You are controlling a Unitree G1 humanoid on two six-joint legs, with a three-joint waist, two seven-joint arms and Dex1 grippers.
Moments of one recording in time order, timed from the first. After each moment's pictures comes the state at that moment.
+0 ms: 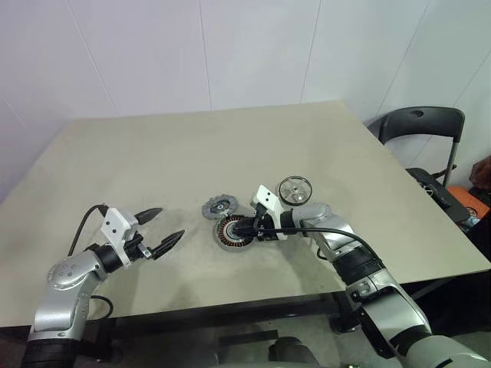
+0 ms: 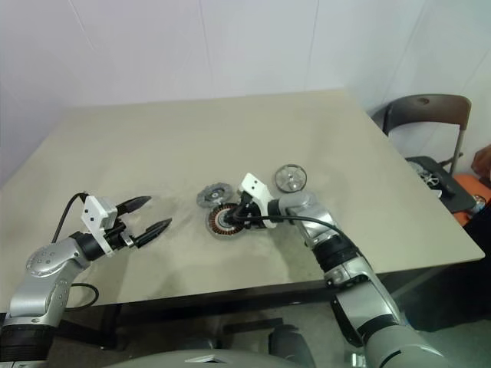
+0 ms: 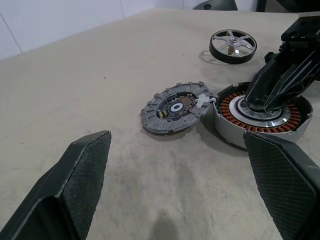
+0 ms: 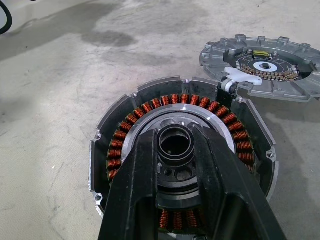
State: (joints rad) left arm 0.03 0.57 0.20 -0.04 -0.40 0.06 -0.88; right arm -0.64 -0.29 0.34 0.37 0.17 0.51 1.03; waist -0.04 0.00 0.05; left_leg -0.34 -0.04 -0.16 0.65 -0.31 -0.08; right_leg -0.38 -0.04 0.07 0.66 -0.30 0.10
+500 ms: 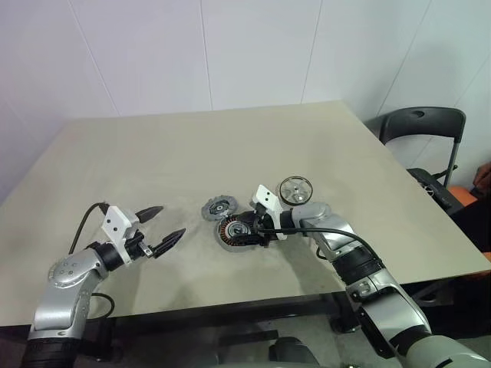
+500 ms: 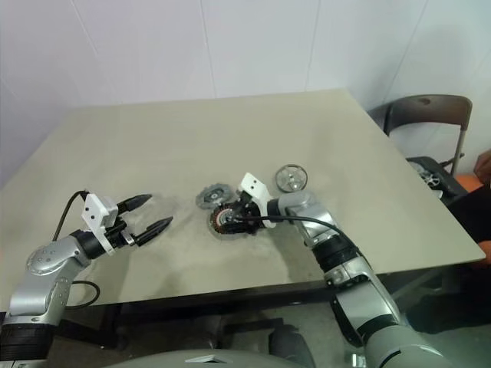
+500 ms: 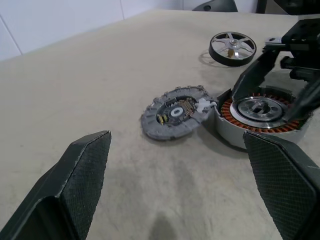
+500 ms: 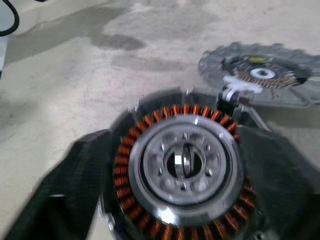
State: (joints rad) left arm 0.02 0.57 0.19 -0.06 -0.40 0.08 -0.87; right arm -0.64 -0.28 0.34 0.35 0.17 0.52 1.03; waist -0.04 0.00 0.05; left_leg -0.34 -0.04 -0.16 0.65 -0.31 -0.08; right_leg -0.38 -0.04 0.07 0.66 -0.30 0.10
